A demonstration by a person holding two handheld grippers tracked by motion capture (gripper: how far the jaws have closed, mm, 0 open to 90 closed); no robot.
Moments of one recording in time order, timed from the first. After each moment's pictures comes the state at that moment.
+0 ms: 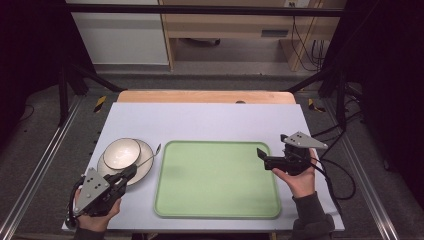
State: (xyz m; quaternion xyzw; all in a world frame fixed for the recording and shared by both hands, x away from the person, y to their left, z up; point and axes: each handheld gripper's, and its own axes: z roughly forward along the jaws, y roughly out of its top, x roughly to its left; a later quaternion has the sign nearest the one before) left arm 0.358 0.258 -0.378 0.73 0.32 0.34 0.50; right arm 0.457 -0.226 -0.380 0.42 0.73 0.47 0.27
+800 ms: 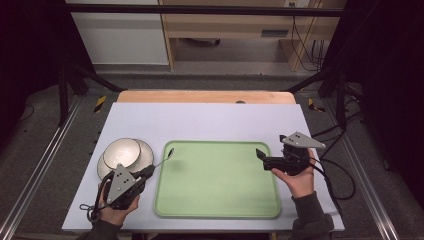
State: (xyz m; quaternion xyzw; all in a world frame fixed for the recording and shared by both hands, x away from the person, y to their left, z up) left arm 0.383 0.226 -0.402 0.77 0.30 0.33 0.46; right arm 0.458 -0.224 -0.382 0.42 0.73 0.47 0.27
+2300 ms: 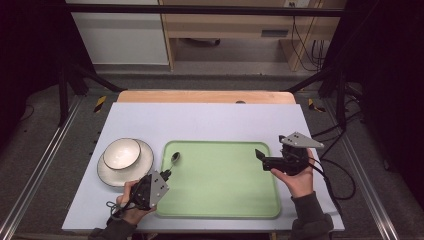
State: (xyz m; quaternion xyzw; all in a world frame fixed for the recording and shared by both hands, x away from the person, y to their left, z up) left arm 0.391 0.175 -0.431 0.83 0.22 0.39 0.32; right arm 0.459 -0.223 -0.383 0.42 0.74 0.46 0.27
